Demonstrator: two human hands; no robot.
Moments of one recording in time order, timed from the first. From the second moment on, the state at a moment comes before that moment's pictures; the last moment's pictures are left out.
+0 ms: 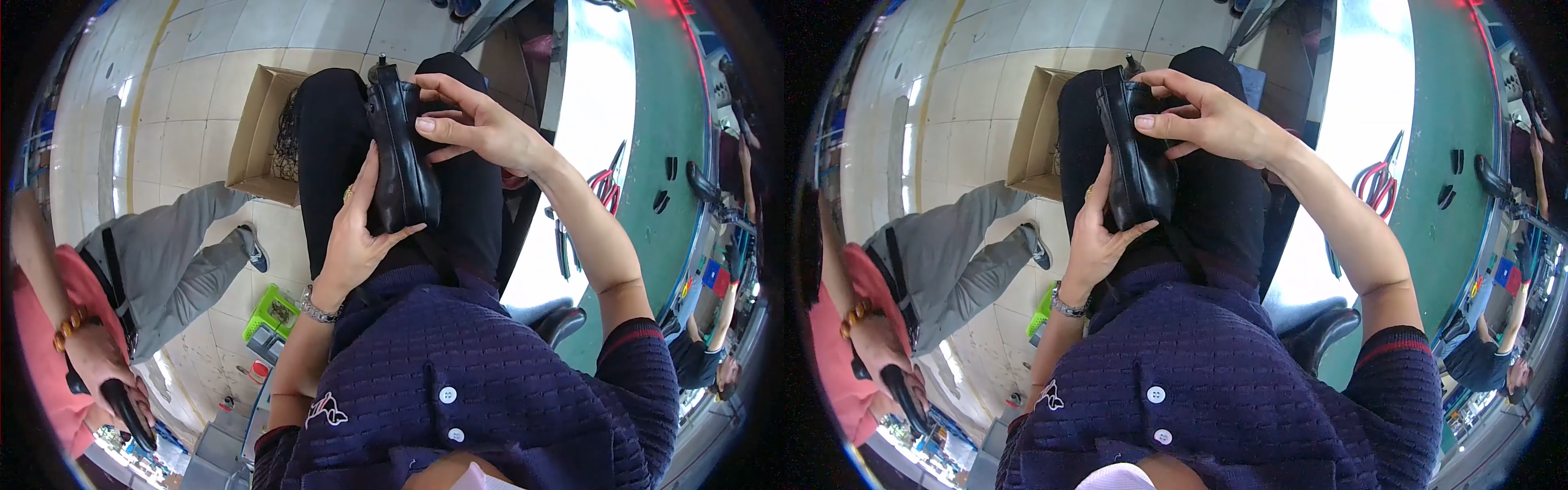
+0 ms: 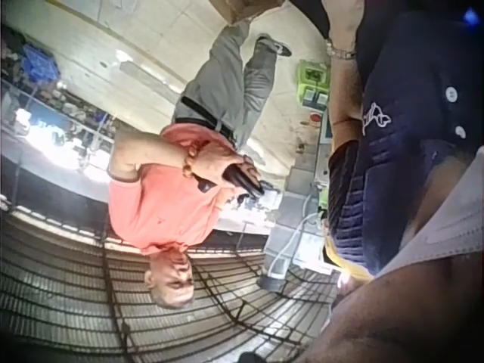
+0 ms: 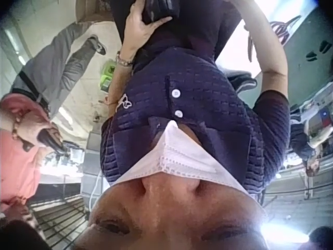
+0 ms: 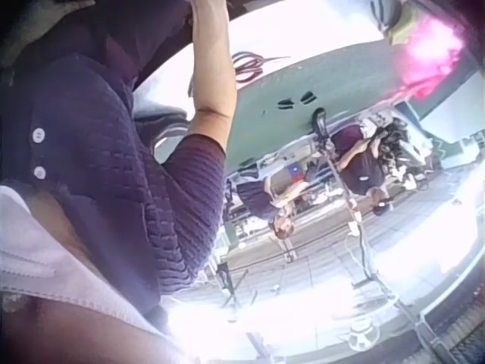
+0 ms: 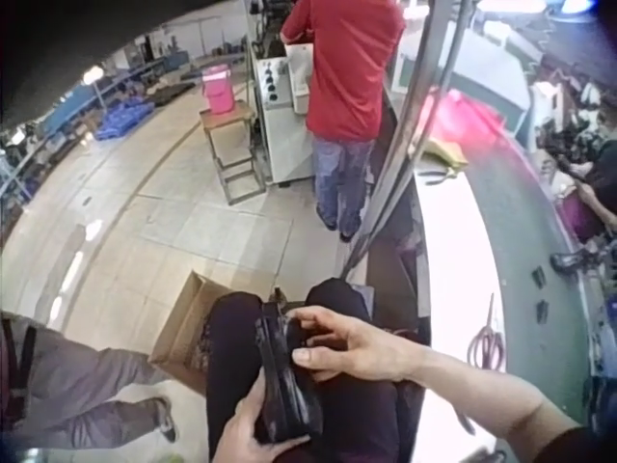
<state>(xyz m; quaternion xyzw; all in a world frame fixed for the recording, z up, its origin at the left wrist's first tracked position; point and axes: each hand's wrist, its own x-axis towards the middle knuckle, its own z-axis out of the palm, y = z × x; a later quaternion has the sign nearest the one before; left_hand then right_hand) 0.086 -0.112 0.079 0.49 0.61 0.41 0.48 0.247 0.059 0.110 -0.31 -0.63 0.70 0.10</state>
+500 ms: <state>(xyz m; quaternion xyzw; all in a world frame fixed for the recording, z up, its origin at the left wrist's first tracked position) 0.060 -0.064 0.076 0.41 0.53 0.51 0.53 0.245 0.069 0.102 -0.28 -0.72 0.62 0.12</state>
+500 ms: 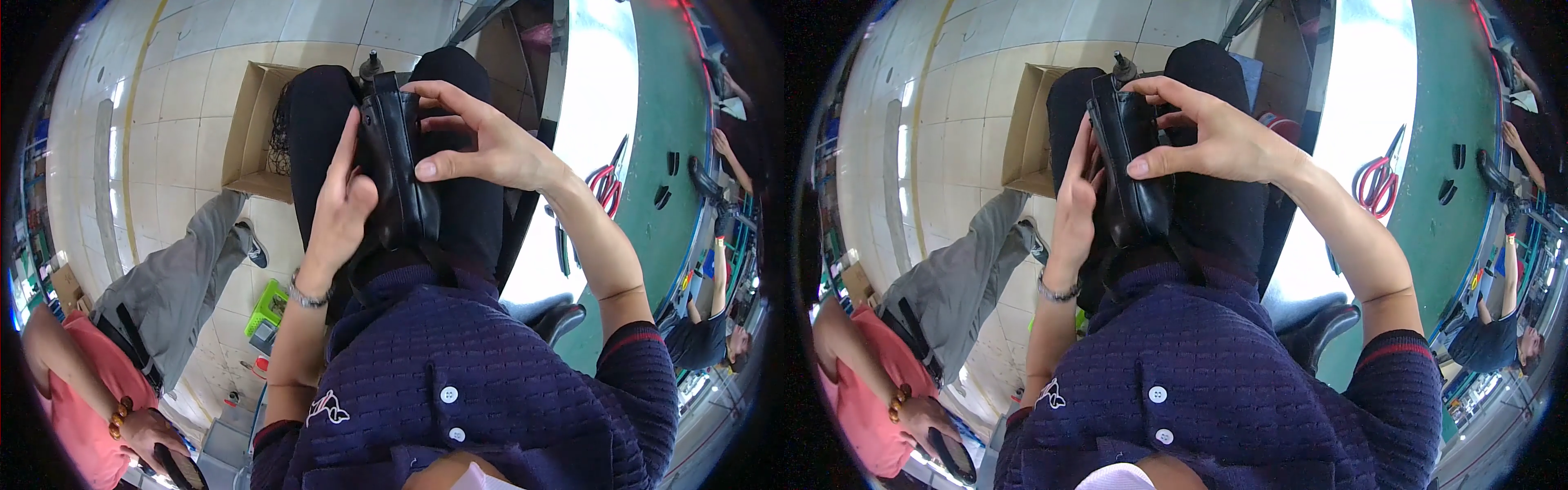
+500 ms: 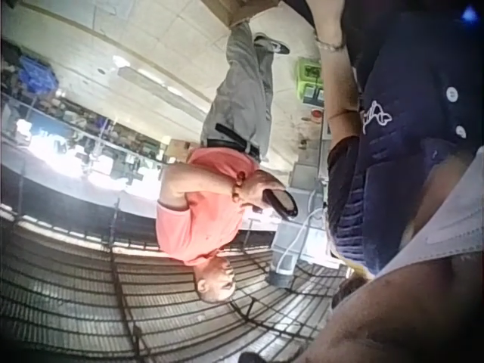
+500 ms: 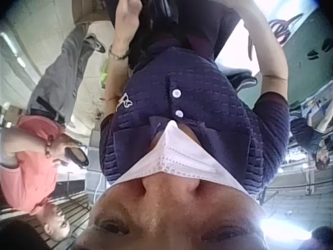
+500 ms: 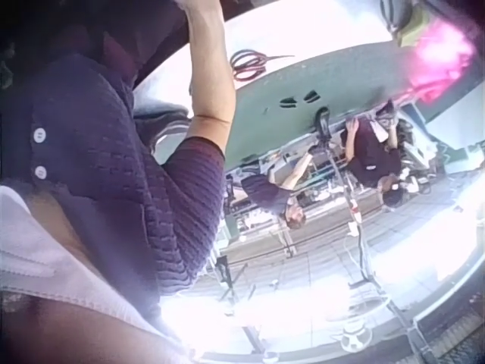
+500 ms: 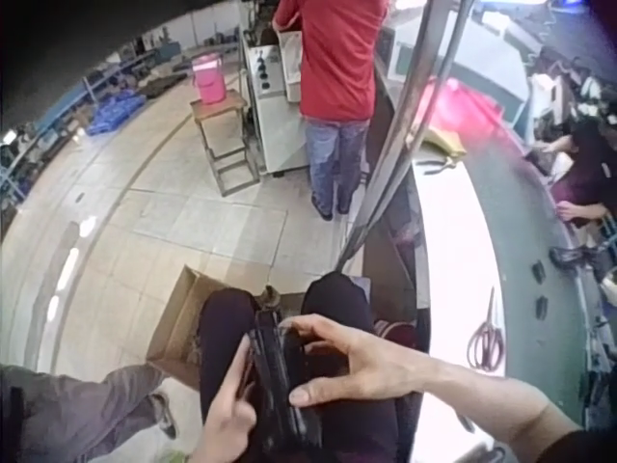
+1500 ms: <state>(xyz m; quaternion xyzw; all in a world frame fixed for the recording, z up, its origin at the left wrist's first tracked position) 0.086 -0.031 0.065 0.01 0.22 0.50 0.84 0.311 0.014 0.190 -0.32 -0.69 0.53 0.37</state>
